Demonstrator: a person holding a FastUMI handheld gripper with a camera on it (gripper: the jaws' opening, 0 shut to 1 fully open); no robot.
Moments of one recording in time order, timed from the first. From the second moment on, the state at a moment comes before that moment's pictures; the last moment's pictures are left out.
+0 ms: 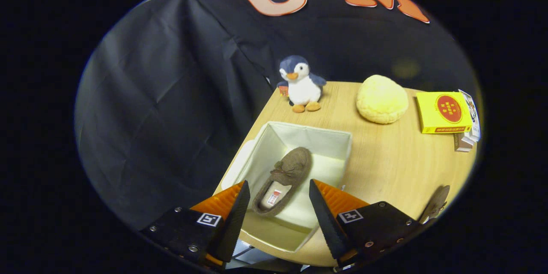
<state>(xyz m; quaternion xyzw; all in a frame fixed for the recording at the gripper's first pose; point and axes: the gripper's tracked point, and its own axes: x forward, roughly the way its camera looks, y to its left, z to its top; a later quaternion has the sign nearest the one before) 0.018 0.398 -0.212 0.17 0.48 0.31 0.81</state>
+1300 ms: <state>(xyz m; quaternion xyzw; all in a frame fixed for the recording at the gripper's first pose) -0.084 0.012 -0.424 0.14 0.57 0.04 0.81</state>
